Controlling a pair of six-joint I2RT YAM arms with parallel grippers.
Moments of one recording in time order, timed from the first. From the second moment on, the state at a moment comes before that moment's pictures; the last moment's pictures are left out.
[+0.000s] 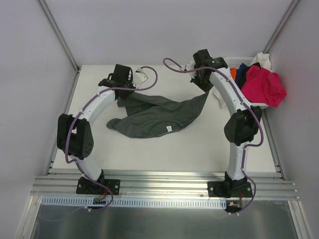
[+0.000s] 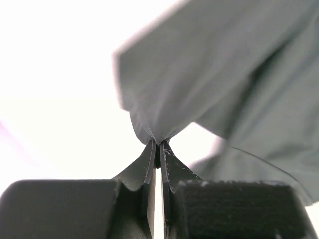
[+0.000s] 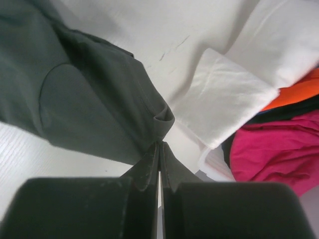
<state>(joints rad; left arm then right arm) -0.31 1.75 1.41 -0.58 -0.02 0.60 0.37 2.03 2.08 -1.22 0.23 -0.56</state>
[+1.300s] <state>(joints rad) -0.33 1.19 1.88 -0.97 -0.03 0.54 0.27 1.23 2.08 -1.04 0.12 -0.20</state>
